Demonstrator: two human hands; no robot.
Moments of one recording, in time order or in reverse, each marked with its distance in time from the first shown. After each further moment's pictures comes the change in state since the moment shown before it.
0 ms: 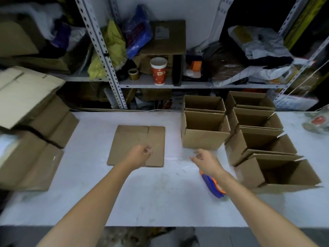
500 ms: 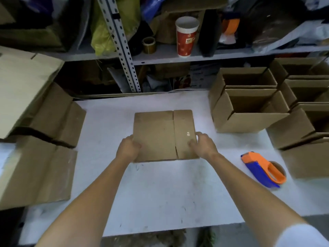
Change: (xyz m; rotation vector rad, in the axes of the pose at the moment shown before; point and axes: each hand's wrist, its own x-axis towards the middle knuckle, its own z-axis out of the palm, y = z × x) left_hand 0.087 -0.176 -0.055 0.042 0.075 -0.242; right_hand 0.103 -0.101 0.155 -0.052 0.047 0.174
